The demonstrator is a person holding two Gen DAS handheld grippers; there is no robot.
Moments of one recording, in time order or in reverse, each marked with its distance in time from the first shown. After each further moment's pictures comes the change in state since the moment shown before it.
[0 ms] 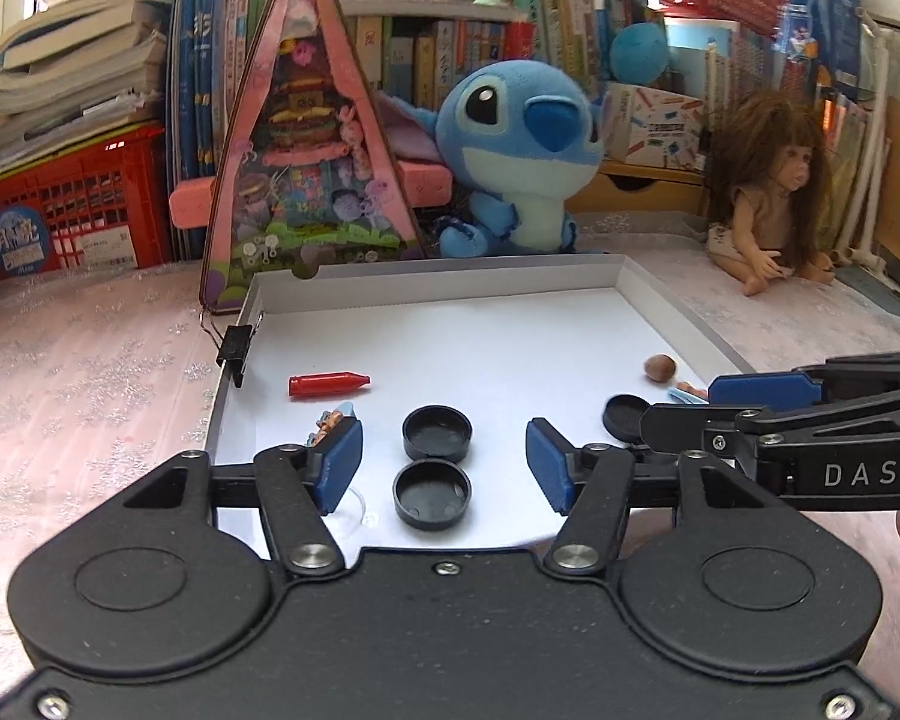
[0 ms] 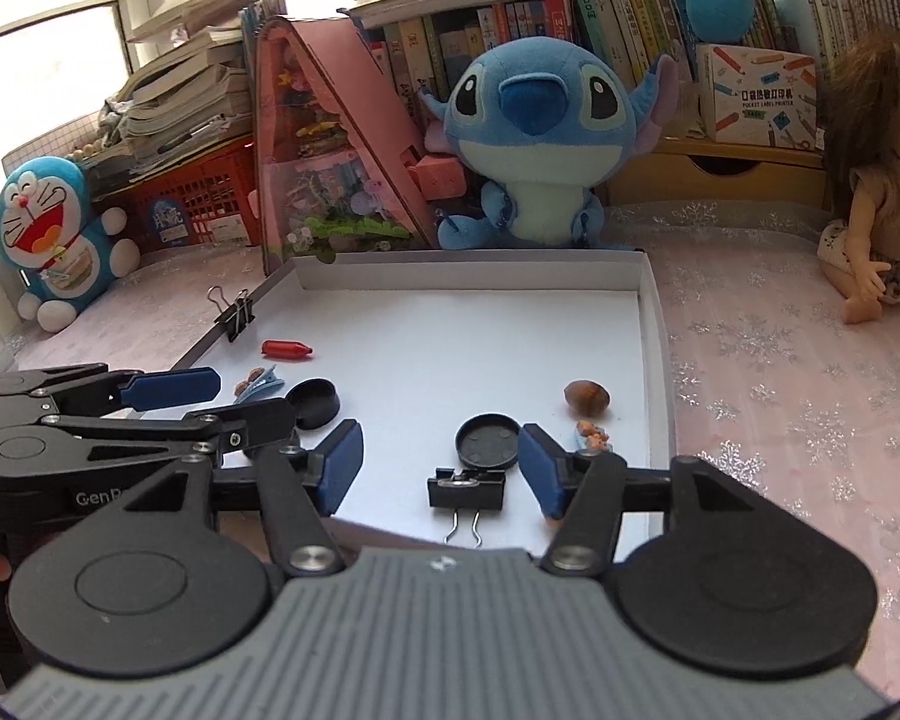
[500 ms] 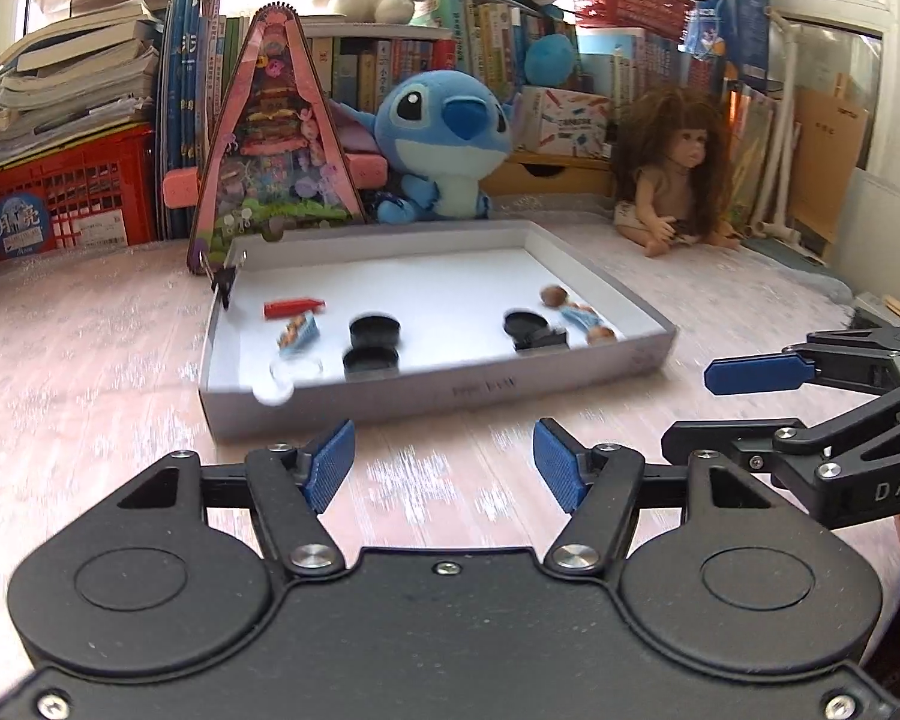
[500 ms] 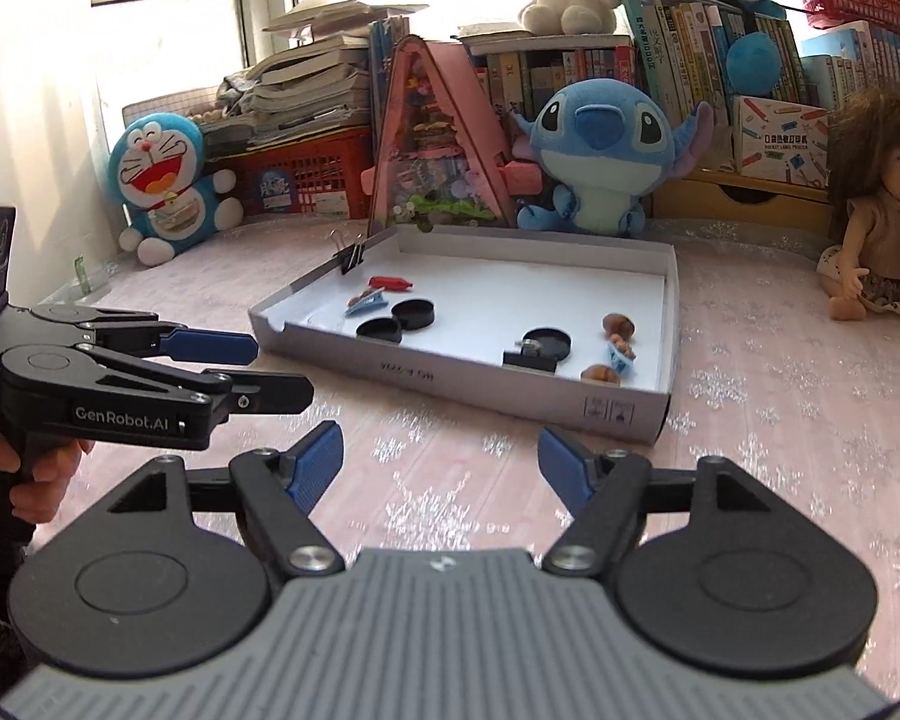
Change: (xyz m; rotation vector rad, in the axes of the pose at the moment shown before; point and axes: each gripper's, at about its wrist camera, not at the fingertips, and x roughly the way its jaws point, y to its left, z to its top) left arm -0.092 -0.009 -0.070 0.032 -0.026 -0.115; right arm -0.088 0.018 -0.075 -0.141 -0.058 0.094
